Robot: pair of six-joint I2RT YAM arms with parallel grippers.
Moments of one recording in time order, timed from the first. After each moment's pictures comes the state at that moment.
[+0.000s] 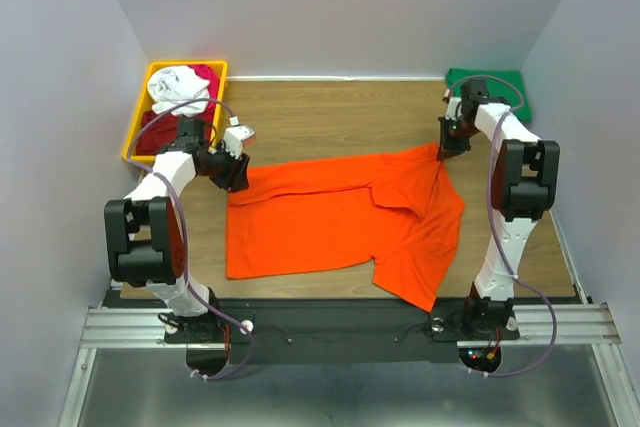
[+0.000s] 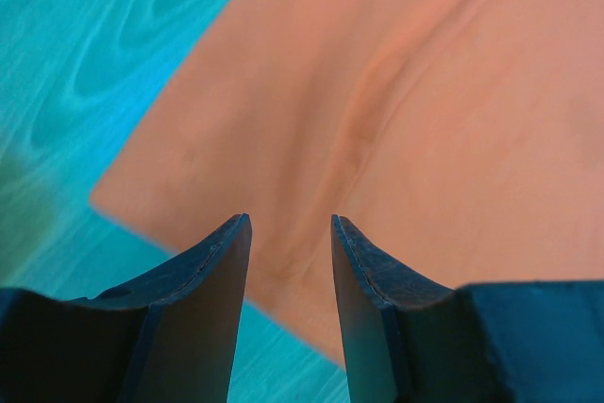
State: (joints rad) left arm 0.03 1.60 1.07 -0.56 0.62 0.61; right arm -0.04 2.13 1.71 -0.80 -0.25 -0.04
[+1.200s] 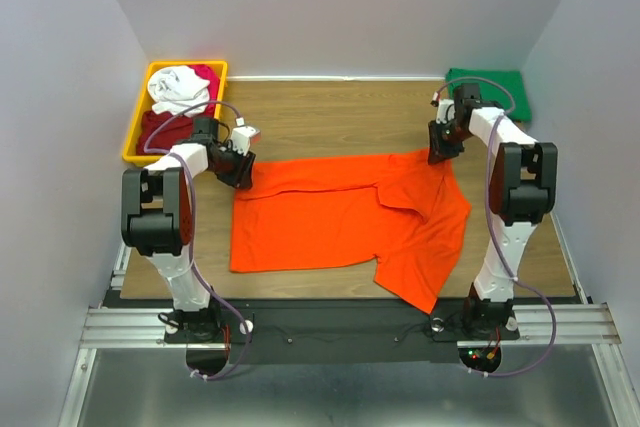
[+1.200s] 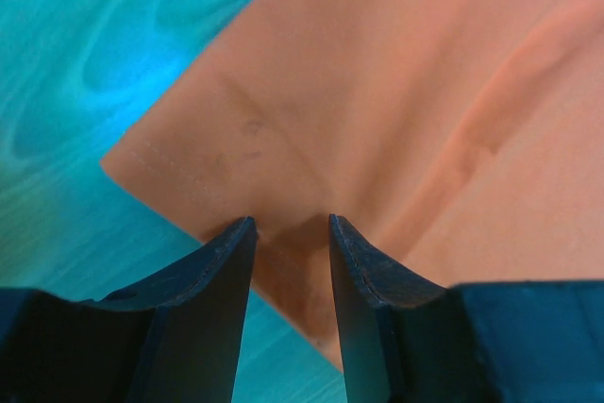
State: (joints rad) left arm 0.00 1.79 1.11 -0.45 0.46 0.50; right arm -0.02 2.05 1.62 -0.76 -0.30 -0.14
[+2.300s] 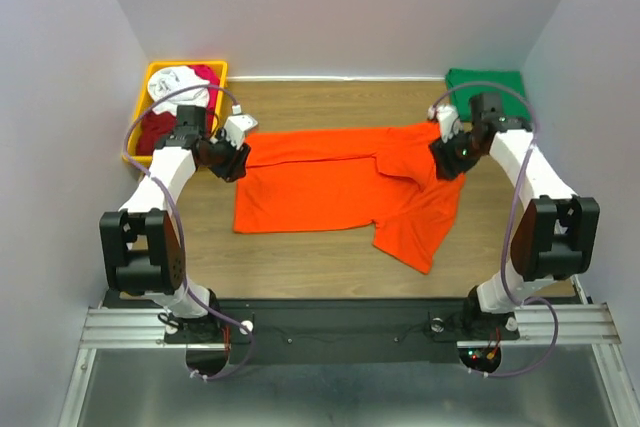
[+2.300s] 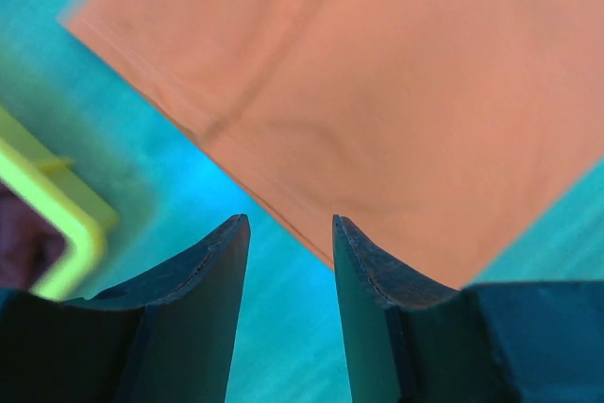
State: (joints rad) left arm 0.00 1.56 1.21 -0.61 0.50 0.63; right arm -0.01 1.63 1.41 -0.85 -0.35 -0.56
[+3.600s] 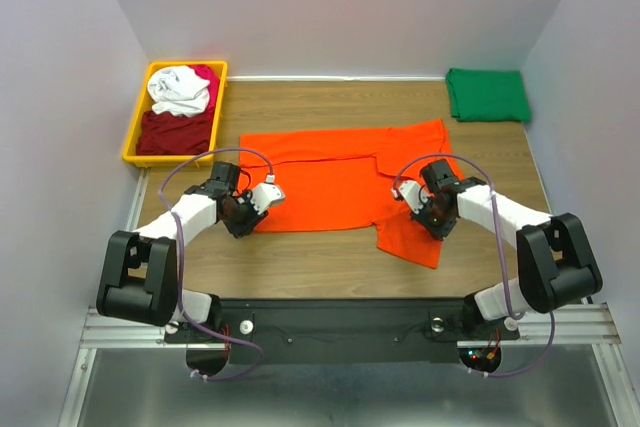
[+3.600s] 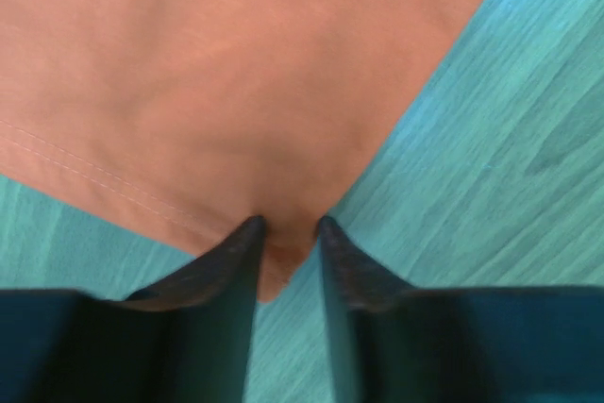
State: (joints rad) left arm -0.20 1.37 0.67 -0.51 0.28 0.78; right arm 0.31 1.45 0.76 -0.67 -0.06 -0.58
